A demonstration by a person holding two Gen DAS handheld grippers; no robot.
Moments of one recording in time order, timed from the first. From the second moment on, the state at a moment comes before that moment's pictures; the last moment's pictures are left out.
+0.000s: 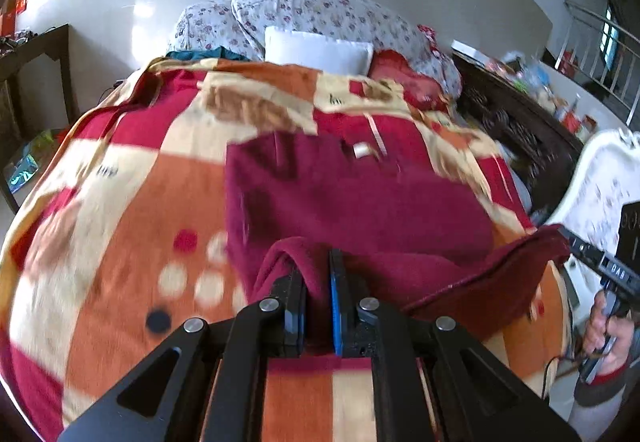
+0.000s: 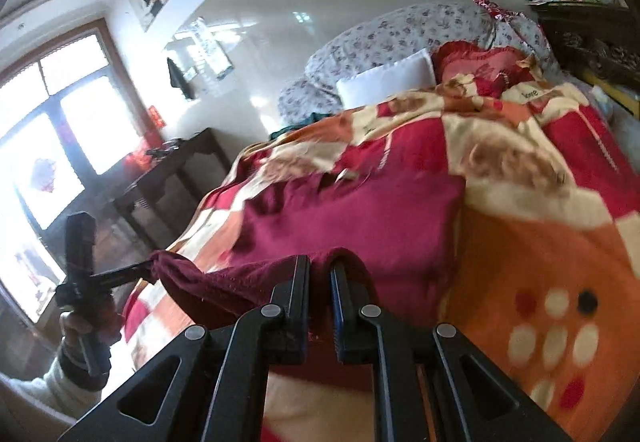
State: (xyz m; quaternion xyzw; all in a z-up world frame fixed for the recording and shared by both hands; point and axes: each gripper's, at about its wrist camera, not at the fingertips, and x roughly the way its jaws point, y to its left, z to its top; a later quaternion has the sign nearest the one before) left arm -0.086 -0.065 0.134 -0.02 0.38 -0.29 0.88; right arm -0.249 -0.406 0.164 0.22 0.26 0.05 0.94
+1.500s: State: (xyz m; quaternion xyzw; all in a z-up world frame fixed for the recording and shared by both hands) left arm 0.120 -0.127 0.052 -0.02 0.44 -0.16 0.88; right arm -0.041 -0.478 0.082 0.18 0.38 -0.14 0.90
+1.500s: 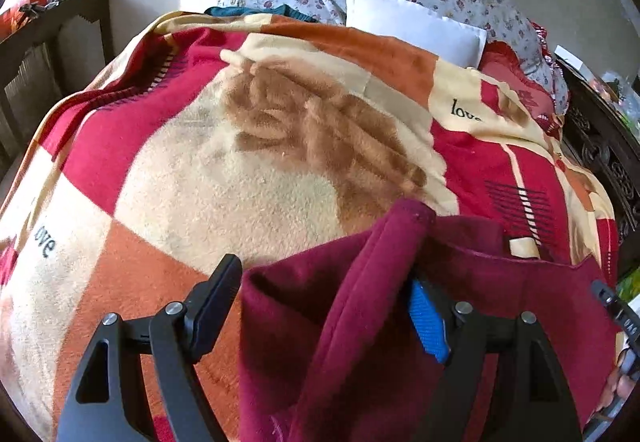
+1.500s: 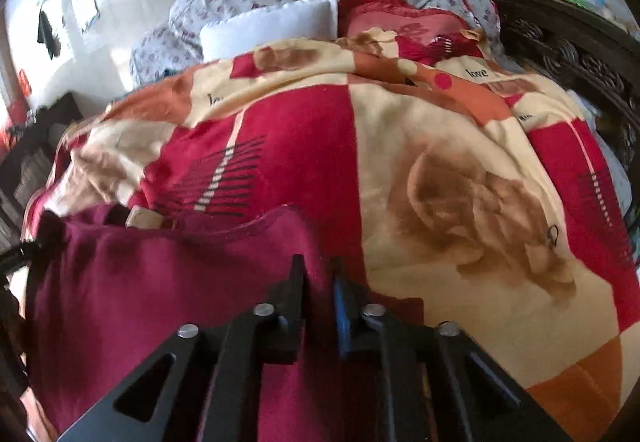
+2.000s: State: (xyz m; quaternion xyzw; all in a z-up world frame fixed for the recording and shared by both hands) left arm -0.012 -0.056 0.056 0.02 0.42 -0.19 0.89; right arm -0.051 -0.395 0.107 0.12 0.38 -0.07 0.92
